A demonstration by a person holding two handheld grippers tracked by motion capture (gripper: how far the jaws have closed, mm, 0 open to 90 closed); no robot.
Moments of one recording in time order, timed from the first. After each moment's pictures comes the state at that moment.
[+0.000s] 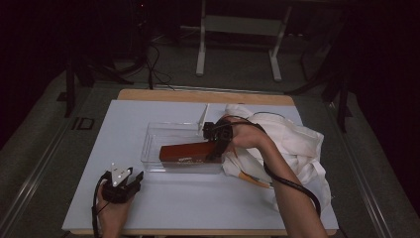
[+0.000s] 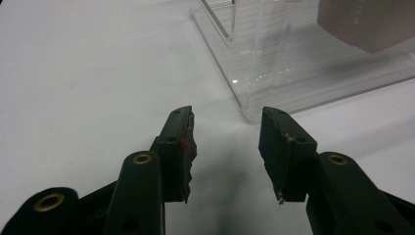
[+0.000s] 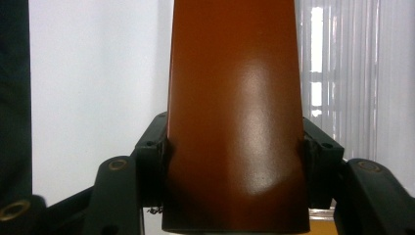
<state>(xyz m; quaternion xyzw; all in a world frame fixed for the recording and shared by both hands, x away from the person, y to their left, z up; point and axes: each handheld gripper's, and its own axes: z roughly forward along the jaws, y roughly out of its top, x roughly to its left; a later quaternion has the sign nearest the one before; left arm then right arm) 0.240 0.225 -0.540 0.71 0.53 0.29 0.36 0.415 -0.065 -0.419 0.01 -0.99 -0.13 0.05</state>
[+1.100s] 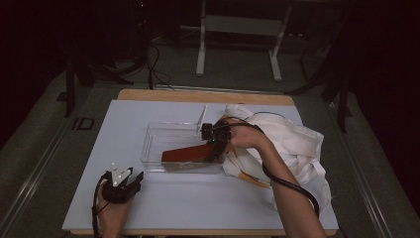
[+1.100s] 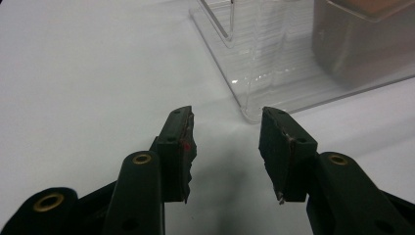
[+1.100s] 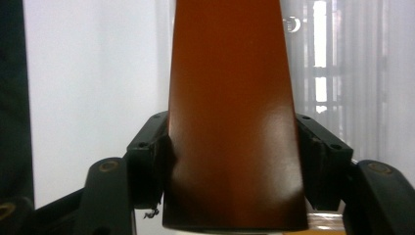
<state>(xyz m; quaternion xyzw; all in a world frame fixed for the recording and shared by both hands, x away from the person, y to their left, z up) 0.240 0.225 -0.540 0.71 0.53 0.29 0.36 0.413 -0.060 -0.424 0.00 -0.99 -0.13 0.05</state>
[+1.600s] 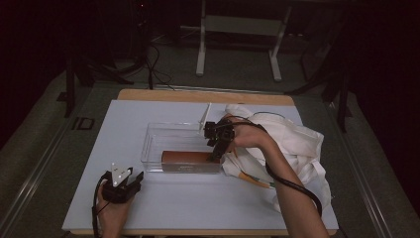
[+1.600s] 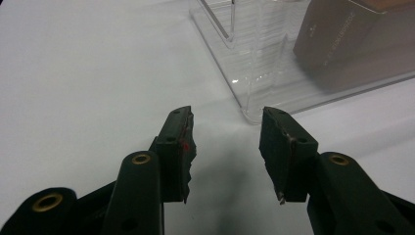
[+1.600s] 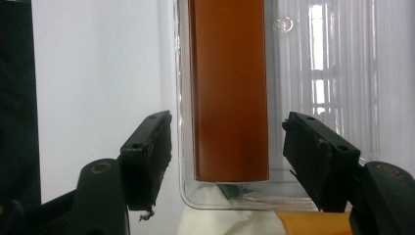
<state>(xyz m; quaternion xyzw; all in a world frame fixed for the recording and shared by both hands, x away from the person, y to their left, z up) 0.240 0.224 -0.540 0.71 0.53 0.29 0.35 0.413 -0.069 -0.416 -0.01 -0.99 -0.14 0.05</state>
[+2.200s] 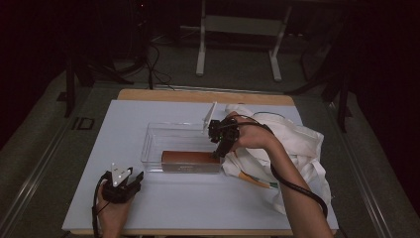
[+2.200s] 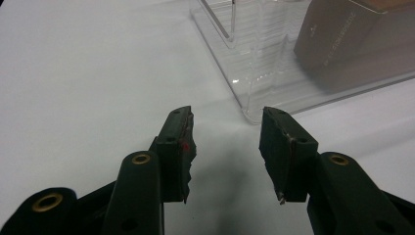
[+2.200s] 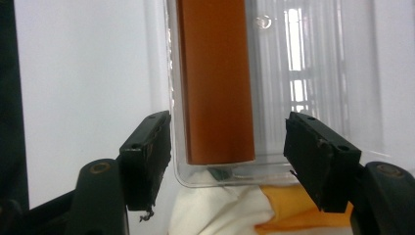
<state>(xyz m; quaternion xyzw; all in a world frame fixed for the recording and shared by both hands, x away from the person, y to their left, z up) 0.240 0.224 -0.540 0.71 0.53 0.29 0.35 0.405 -0.080 -0.403 -0.02 -0.99 -0.14 0.01</state>
